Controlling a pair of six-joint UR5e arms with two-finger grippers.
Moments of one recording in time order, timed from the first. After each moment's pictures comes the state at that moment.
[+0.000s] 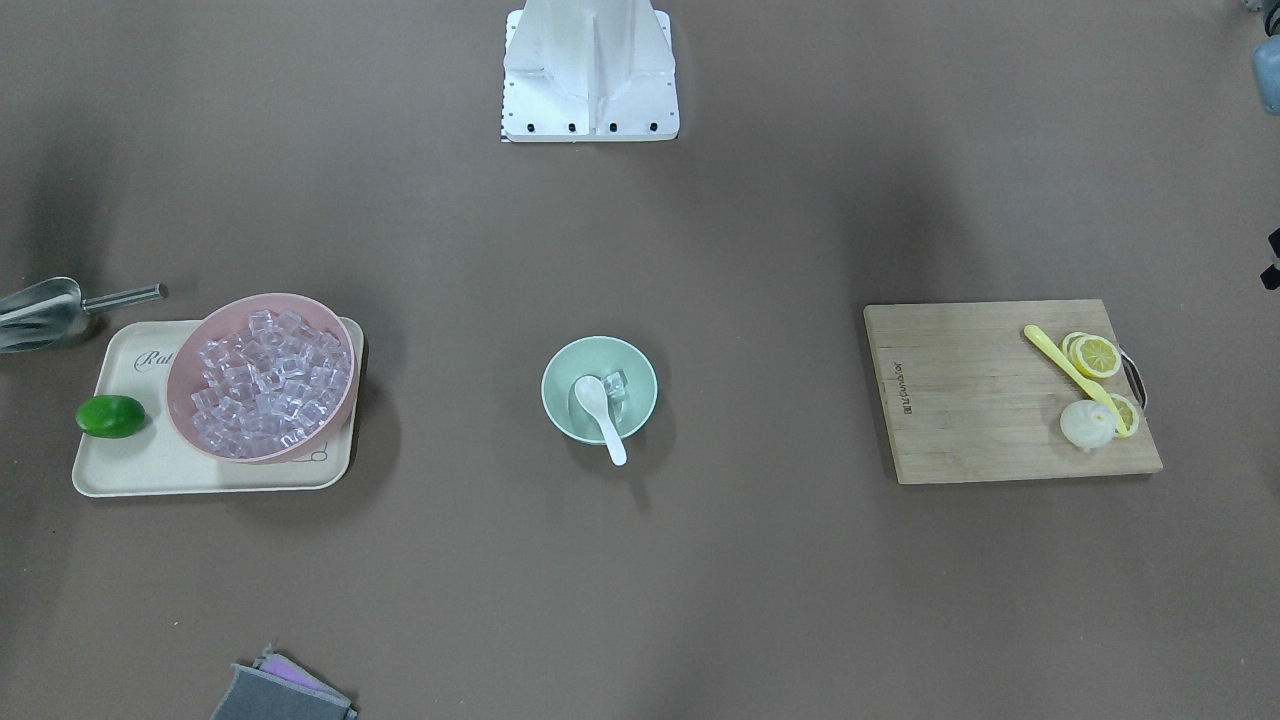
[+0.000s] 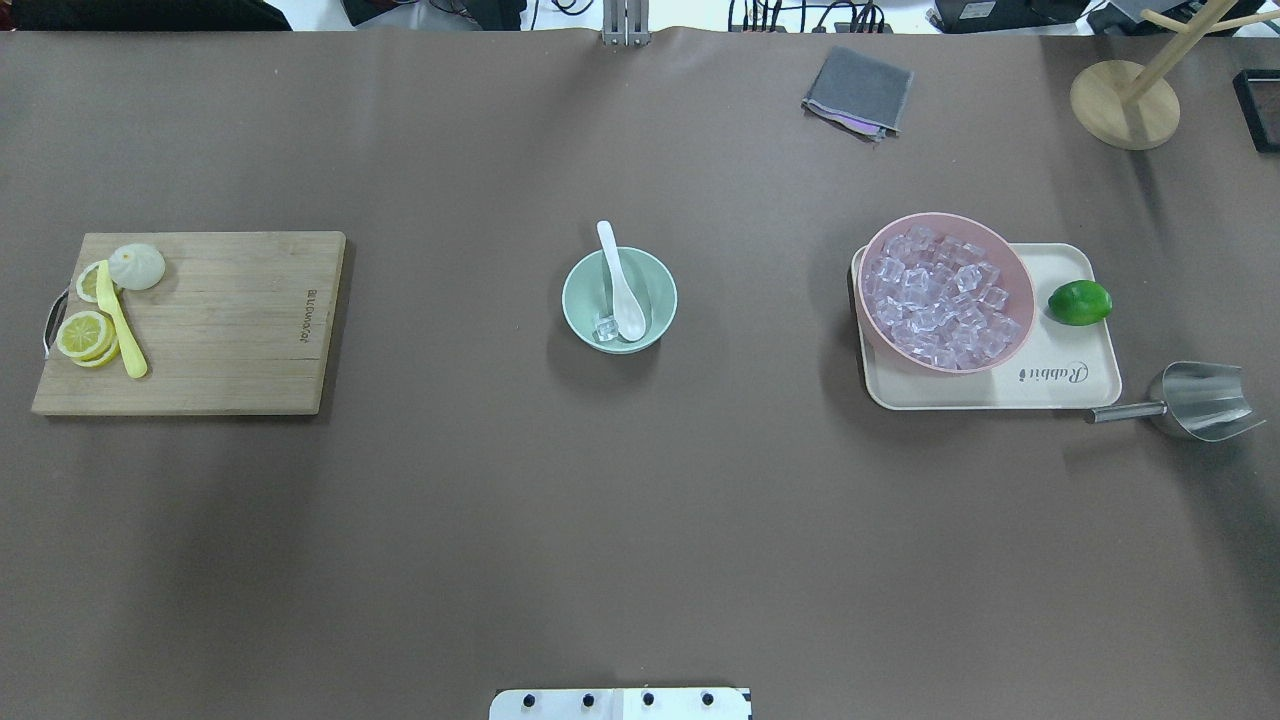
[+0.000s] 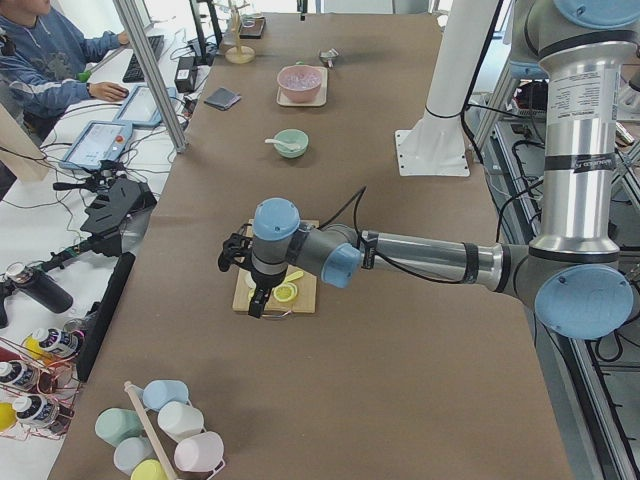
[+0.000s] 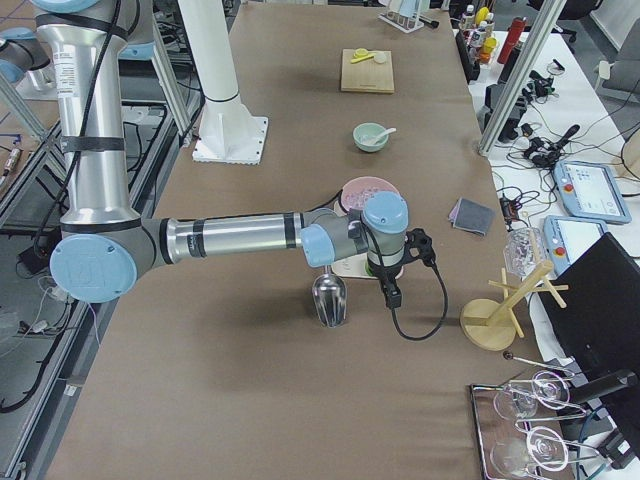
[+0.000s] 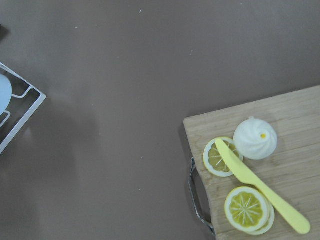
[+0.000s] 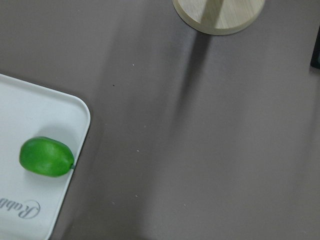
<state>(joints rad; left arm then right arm) -1.45 -1.50 -1.70 -1.90 -2.31 -0.13 1.45 -1.55 1.65 -1.37 2.31 -0.01</state>
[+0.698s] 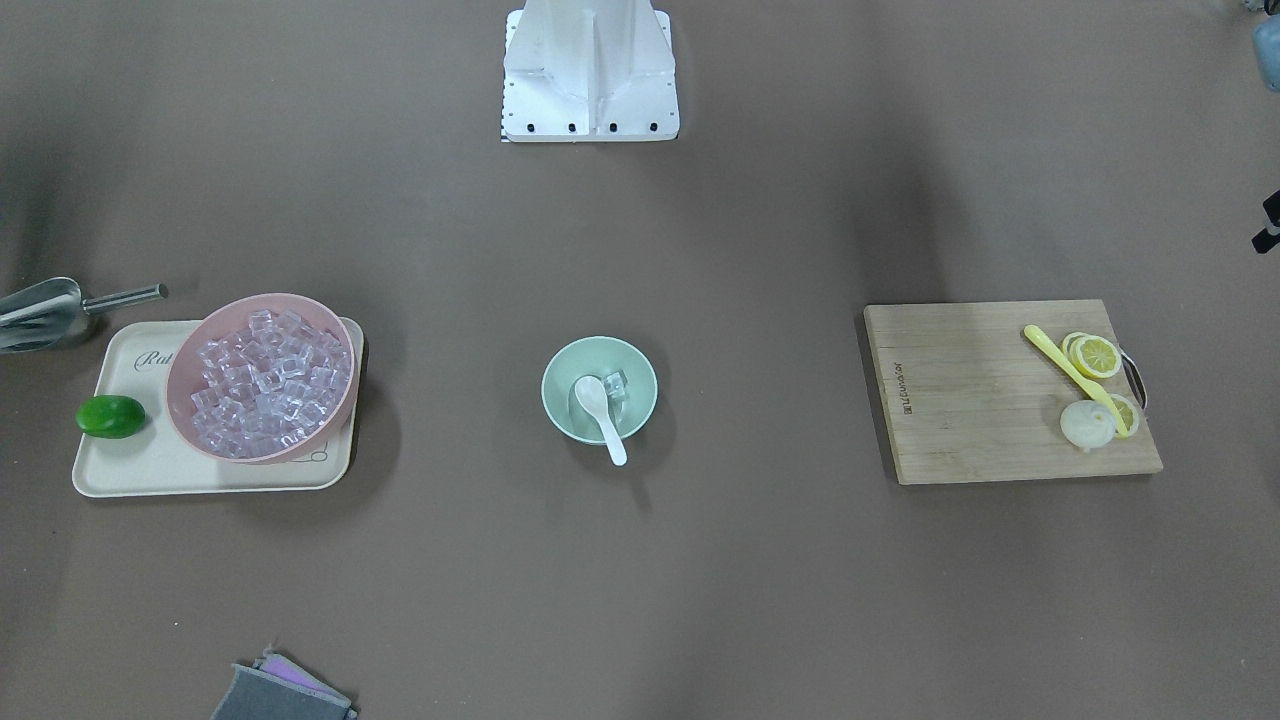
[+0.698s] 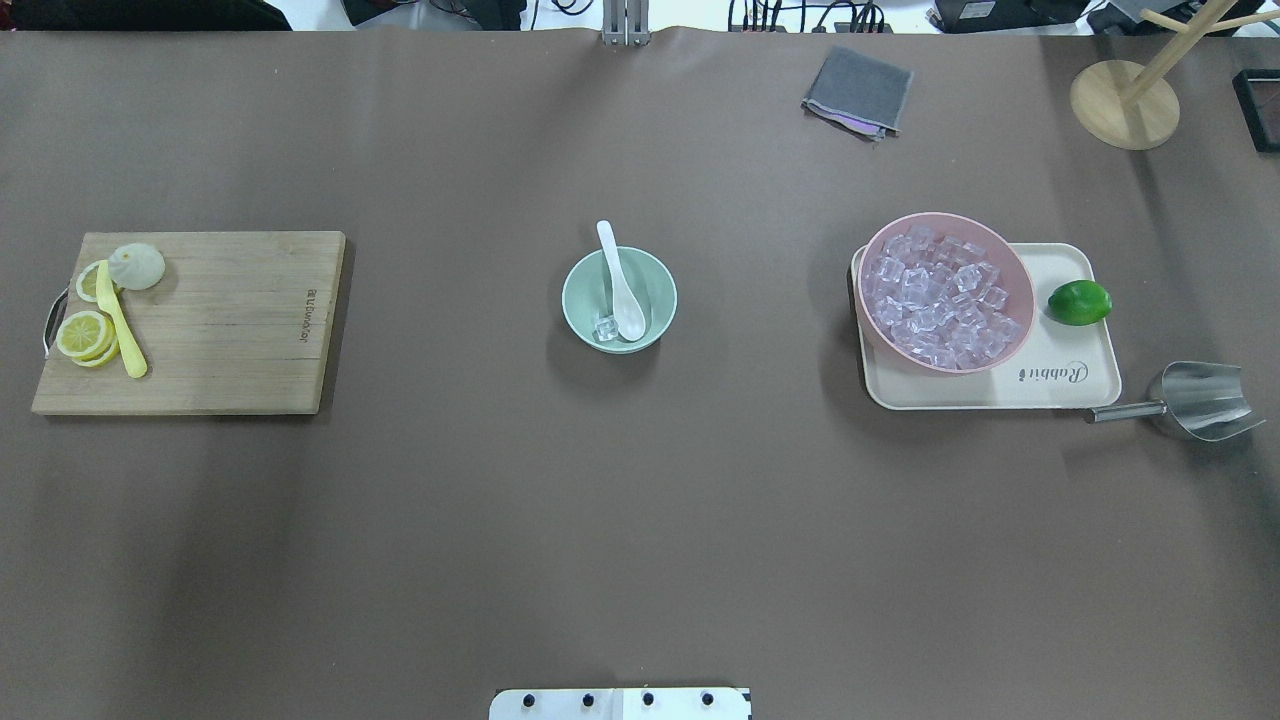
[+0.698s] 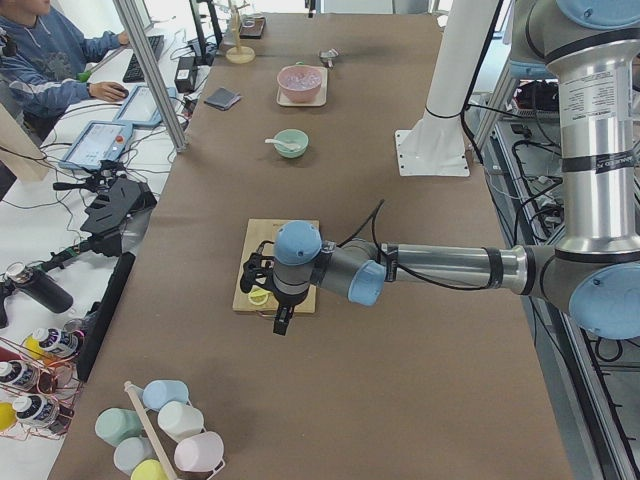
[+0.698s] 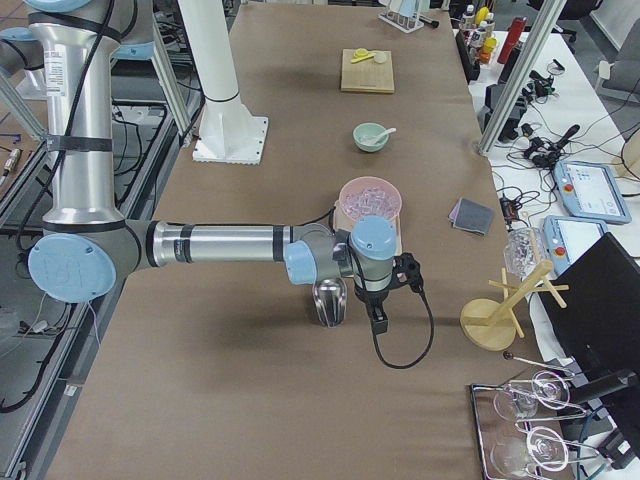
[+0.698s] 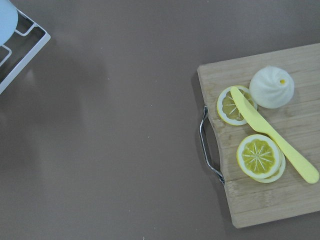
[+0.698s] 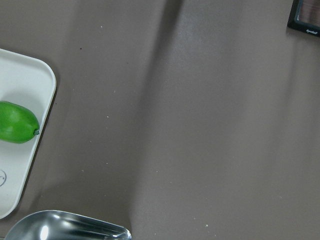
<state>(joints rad) -1.46 -1.40 -1.75 -1.91 -2.36 -0.13 1.48 -1.60 1.62 -1.38 2.31 -0.06</state>
